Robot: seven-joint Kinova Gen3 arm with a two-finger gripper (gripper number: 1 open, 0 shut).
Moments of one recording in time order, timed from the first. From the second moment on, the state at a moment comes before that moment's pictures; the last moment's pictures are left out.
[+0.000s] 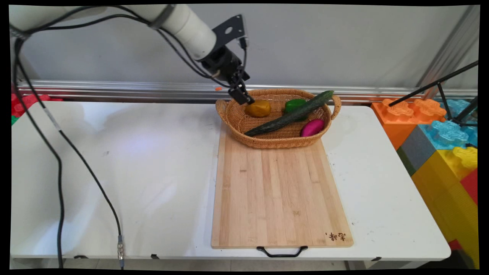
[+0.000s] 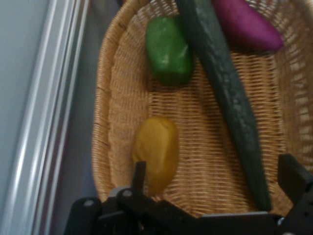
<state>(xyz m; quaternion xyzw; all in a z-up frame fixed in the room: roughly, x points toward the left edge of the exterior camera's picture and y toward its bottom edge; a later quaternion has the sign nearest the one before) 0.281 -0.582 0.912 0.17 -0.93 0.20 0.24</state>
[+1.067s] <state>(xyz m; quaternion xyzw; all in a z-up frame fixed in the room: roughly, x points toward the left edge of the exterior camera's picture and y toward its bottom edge) 0.252 -0.640 0.828 0.12 -0.95 0.24 0.17</state>
